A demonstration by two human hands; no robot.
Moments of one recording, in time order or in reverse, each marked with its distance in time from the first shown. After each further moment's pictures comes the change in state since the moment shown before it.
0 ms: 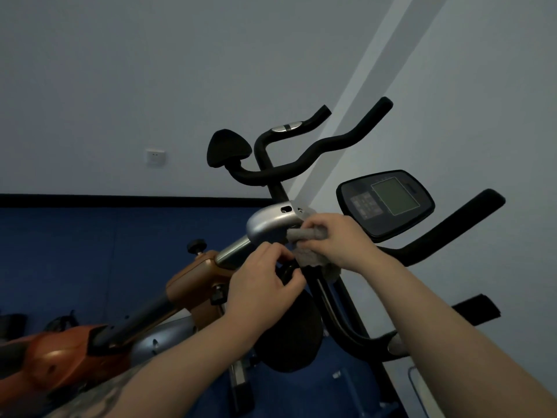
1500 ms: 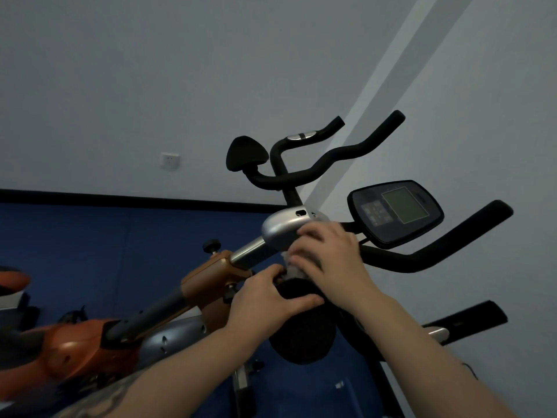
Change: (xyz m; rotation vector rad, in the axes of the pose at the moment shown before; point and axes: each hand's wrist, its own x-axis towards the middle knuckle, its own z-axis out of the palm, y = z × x) left_hand -0.020 -0.020 -0.008 -0.140 -0.181 -0.282; right_hand -0.037 -0.033 0.035 -0.226 0.220 -0.332
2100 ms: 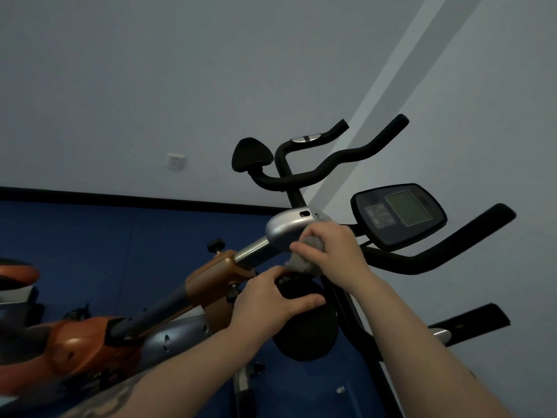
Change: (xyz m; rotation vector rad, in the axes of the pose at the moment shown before) left_hand -0.004 -0.008 0.004 -0.105 -0.009 -0.031; right_hand 0.021 0.011 0.008 0.207 -0.007 0.094
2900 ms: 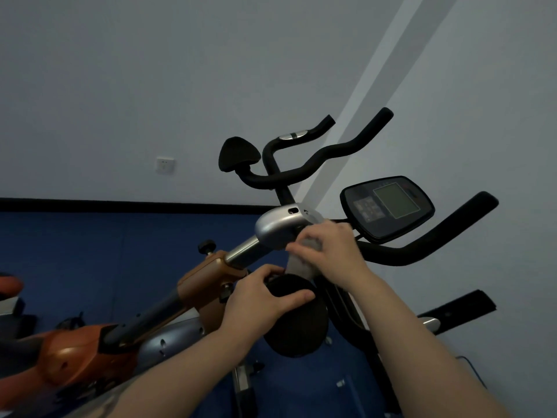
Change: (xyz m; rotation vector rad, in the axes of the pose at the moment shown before) left_hand 0.002 -0.004 0.001 -0.056 0.012 -0.003; right_hand -0.008 0.010 -0.006 -0.033 0.071 0.040
